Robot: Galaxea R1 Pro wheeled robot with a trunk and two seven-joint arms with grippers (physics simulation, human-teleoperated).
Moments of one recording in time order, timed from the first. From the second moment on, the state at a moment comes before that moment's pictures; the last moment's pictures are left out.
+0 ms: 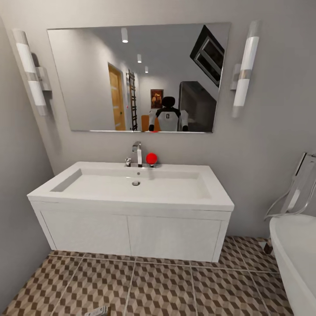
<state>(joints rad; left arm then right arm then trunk) -0.47 0.03 -0.45 -0.01 0.76 0.10 -0.04 -0.39 -0.10 -0.07 0.03 0.14 0.15 0.18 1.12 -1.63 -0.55</state>
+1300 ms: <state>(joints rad) -0.47 0.01 -0.45 -0.02 0.76 0.10 0.05 -0.39 -0.10 -0.07 -0.16 0.14 0.20 0.04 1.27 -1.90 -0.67</state>
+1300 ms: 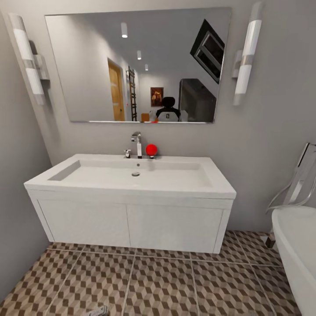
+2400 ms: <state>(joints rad) -0.47 -0.03 -0.46 -0.42 0.74 0.37 0.33 -0.39 -0.08 -0.08 -0.45 0.14 0.44 0.01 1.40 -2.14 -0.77</state>
